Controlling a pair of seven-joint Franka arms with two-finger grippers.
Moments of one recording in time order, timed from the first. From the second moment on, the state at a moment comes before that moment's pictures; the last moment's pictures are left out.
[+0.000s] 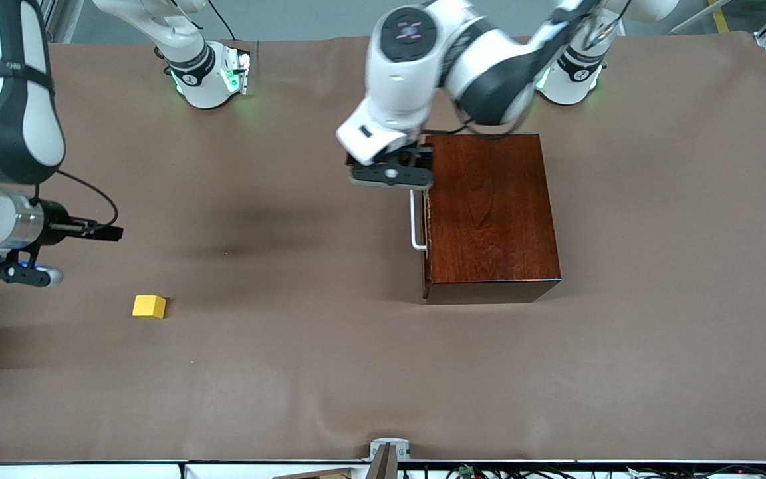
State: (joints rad) left arm -0.64 0.49 -0.29 -1.33 0.08 1.83 -0.85; right arm -0.01 0.32 -0.04 -1.52 0.01 1.55 0.18
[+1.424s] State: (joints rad) left arm -0.83 0.70 -0.08 -1.32 0.20 1.80 -0.77; right arm -0.04 0.34 -0.04 -1.50 0.01 1.56 0.19
